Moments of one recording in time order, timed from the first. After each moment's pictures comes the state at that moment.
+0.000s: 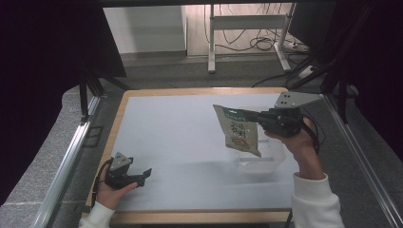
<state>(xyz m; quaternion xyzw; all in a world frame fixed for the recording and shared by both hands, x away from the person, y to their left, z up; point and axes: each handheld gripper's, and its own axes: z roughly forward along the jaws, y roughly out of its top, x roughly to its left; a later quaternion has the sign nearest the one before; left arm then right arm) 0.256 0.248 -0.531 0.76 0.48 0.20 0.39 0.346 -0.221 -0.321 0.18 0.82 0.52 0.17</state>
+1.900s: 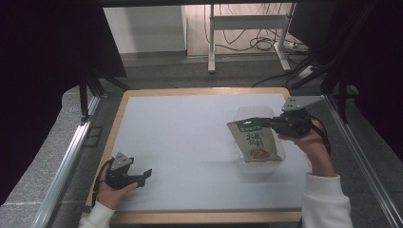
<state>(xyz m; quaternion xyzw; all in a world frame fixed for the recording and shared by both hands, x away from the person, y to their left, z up) 0.257 0.246 -0.532 0.76 0.48 0.20 0.39 0.376 -0.262 -0.357 0.22 0.86 0.45 0.15</state>
